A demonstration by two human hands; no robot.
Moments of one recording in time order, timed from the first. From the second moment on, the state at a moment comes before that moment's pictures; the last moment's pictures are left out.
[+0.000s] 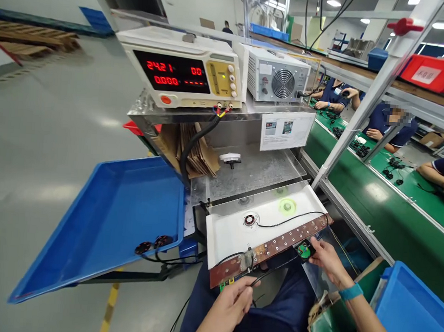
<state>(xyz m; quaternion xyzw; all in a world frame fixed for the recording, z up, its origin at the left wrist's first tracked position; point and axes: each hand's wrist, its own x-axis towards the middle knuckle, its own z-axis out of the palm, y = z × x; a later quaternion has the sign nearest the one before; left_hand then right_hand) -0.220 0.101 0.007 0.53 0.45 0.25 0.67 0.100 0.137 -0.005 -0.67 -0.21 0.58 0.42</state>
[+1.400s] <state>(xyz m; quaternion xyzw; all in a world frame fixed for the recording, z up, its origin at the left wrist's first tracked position) -0.103 0.099 -0.004 0.31 0.32 0.27 0.85 0.048 0.100 0.060 -0.69 -0.61 0.29 0.26</state>
